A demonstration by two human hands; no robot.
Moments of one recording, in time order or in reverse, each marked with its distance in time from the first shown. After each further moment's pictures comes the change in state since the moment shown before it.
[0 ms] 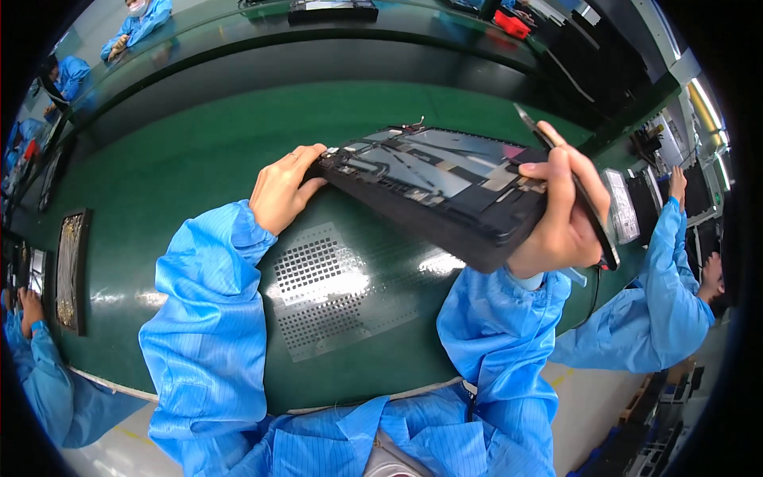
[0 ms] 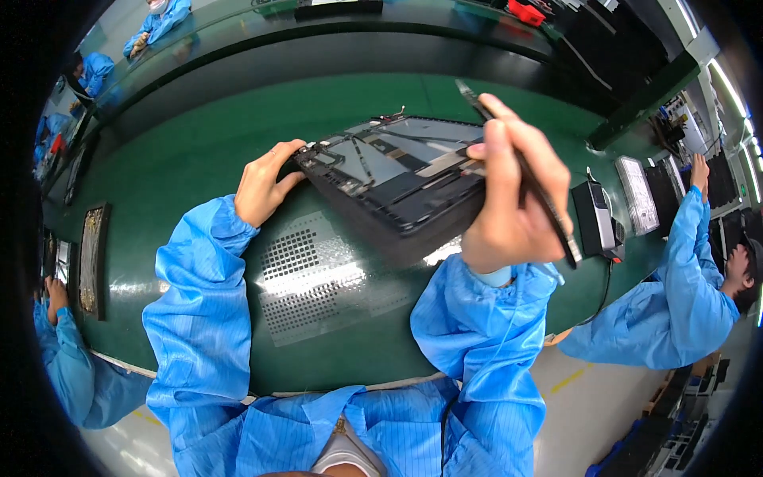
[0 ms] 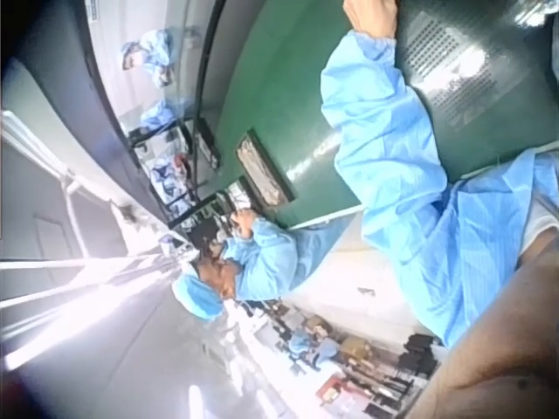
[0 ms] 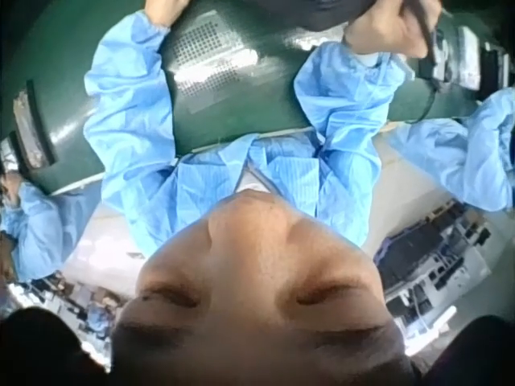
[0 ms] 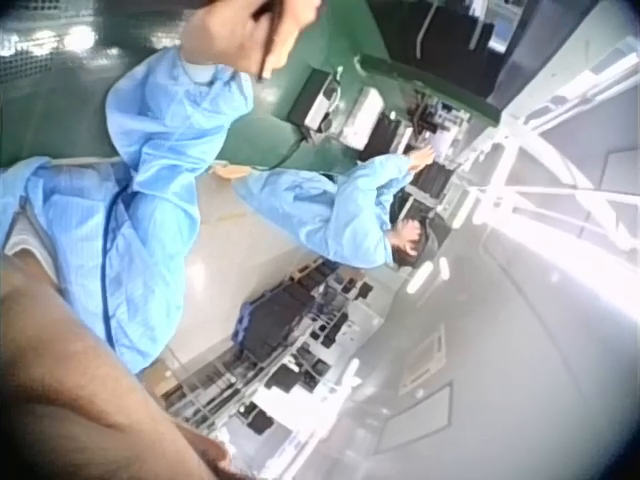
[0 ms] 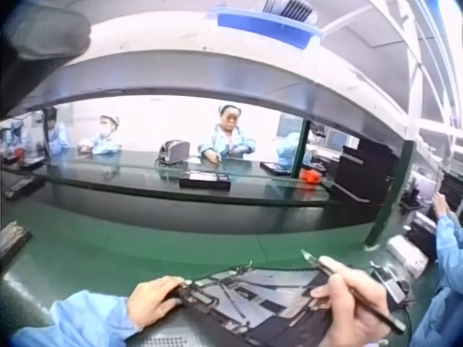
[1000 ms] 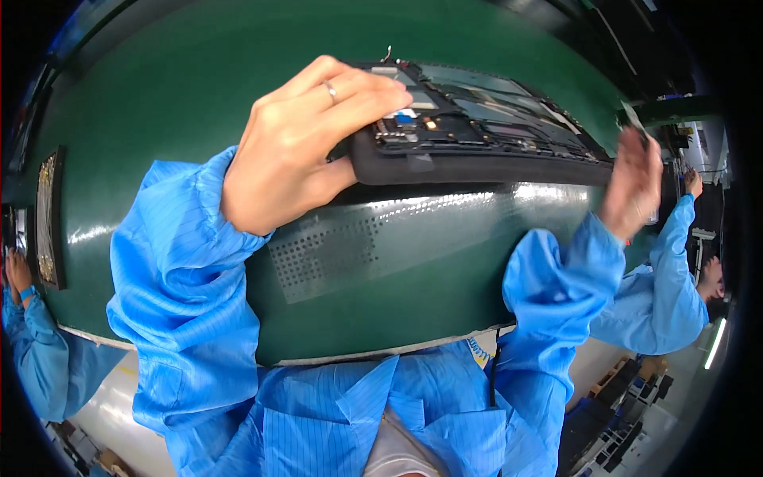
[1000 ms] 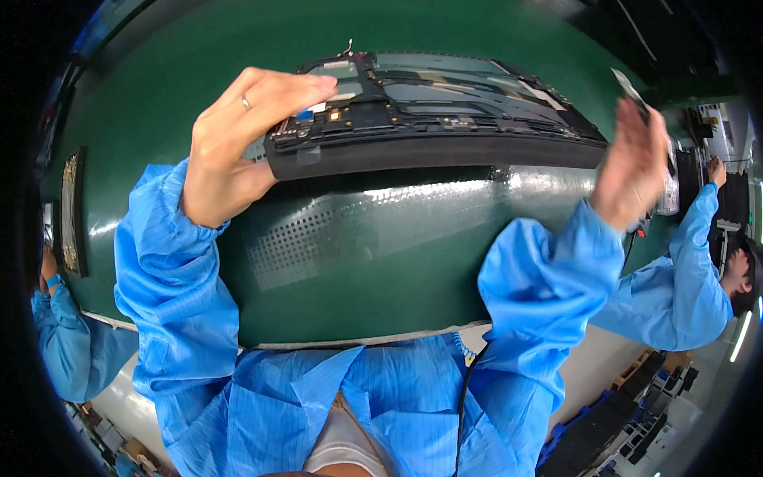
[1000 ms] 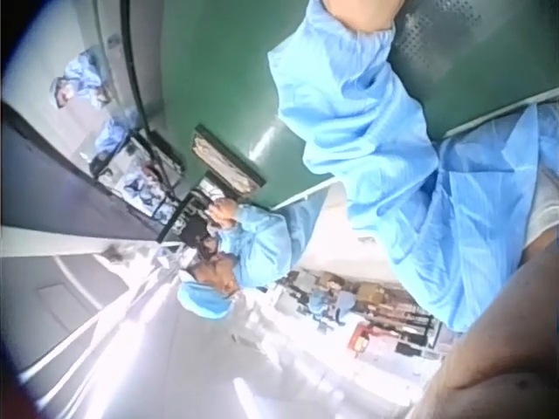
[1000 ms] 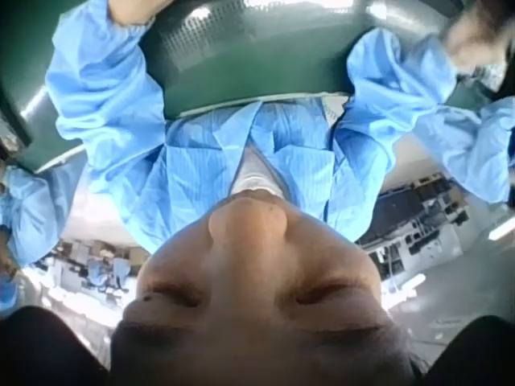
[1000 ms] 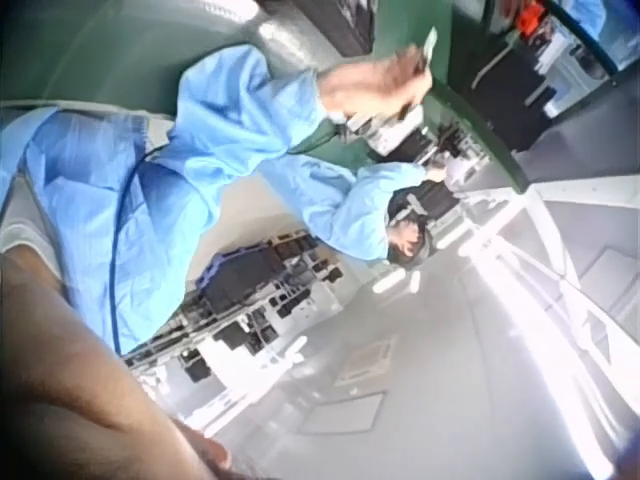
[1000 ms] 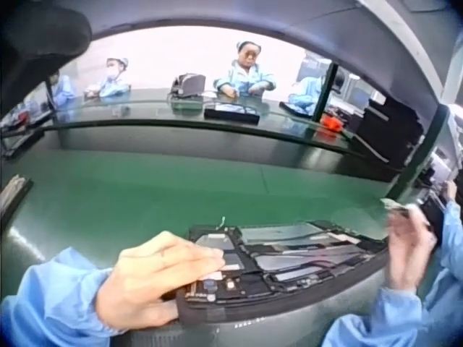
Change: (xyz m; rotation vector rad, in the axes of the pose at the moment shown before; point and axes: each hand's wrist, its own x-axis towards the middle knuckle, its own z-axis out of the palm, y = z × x) left_hand -0.014 0.066 -0.032 -0.155 -0.048 0.215; right_hand 0.019 0.072 -0.122 0.246 0.093 0.744
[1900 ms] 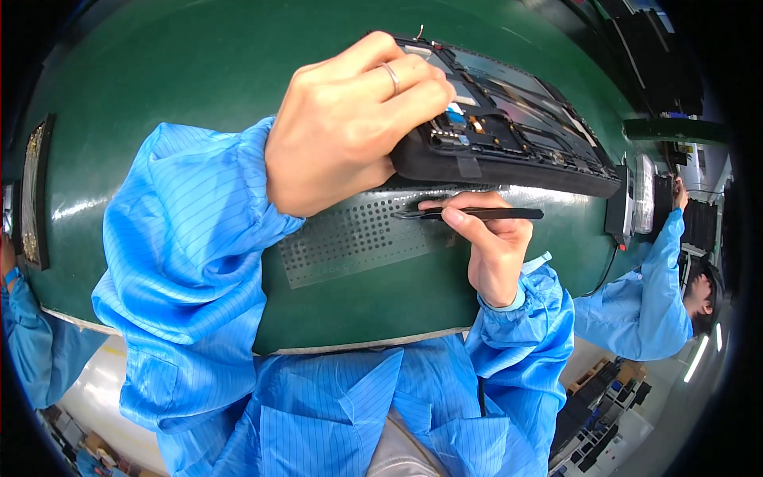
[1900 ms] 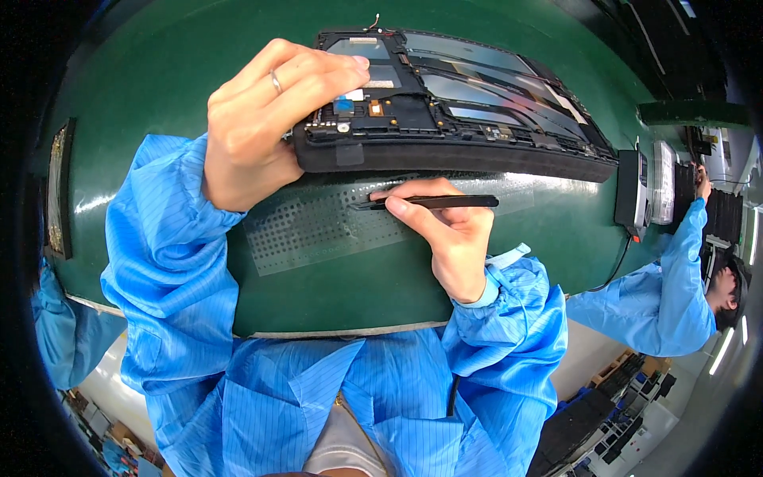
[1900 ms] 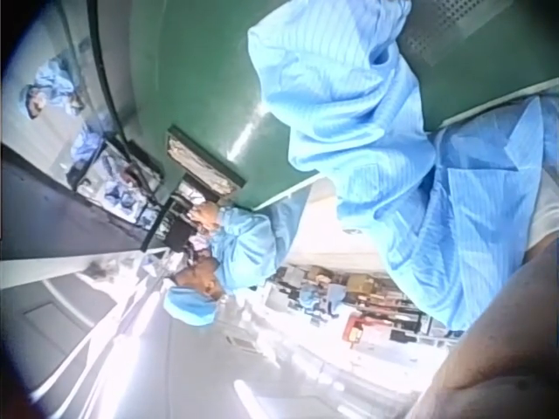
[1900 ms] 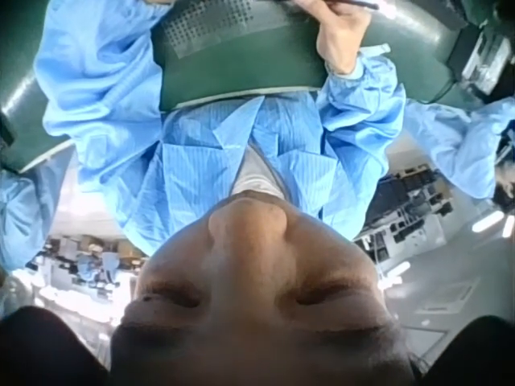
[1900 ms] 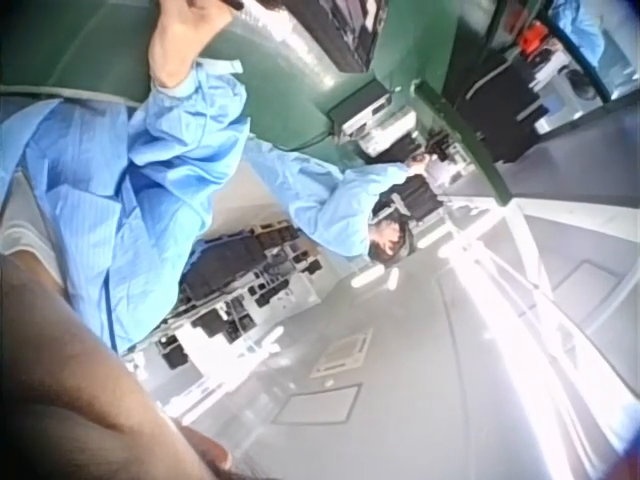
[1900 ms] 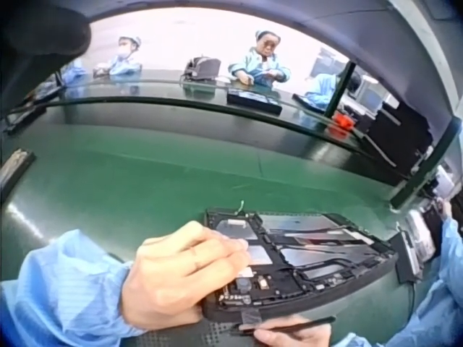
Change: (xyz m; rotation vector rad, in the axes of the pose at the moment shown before) left_hand -0.007 0.003 0.020 0.109 0.235 0.064; right_hand -0.169 0.017 0.081 -0.203 -0.592 0.666
